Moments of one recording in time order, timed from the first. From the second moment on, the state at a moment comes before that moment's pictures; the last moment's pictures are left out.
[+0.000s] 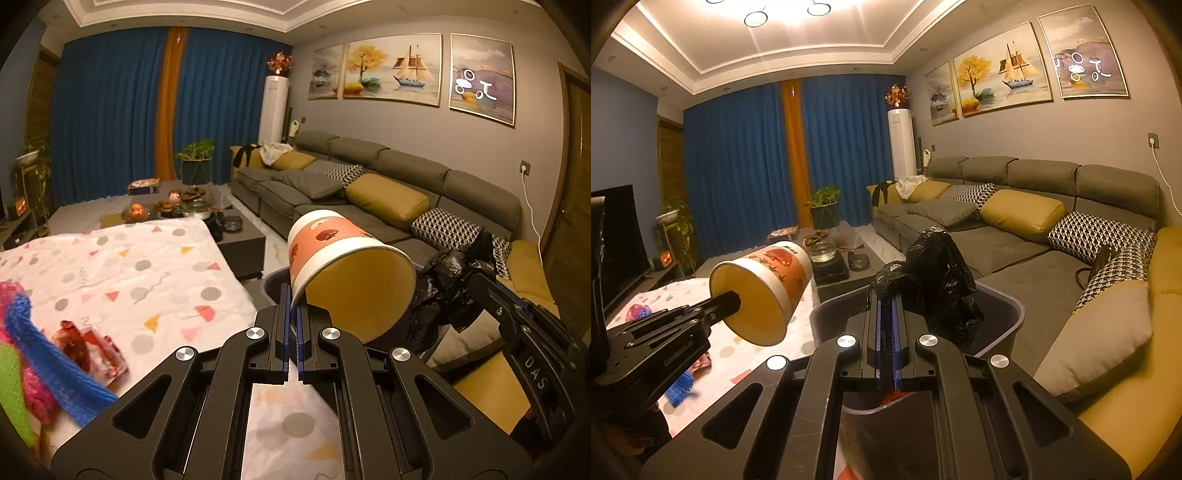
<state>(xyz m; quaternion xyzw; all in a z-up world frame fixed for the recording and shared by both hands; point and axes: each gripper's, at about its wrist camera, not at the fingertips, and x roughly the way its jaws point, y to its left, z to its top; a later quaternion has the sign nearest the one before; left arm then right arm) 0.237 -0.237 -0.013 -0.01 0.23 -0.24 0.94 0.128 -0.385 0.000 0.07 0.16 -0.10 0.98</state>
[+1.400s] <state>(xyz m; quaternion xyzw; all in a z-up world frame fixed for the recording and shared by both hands) 0.287 -0.271 -0.055 -0.01 0.29 -0.28 0.91 0.180 -0.397 -0.040 0.07 0.21 -0.12 0.97</state>
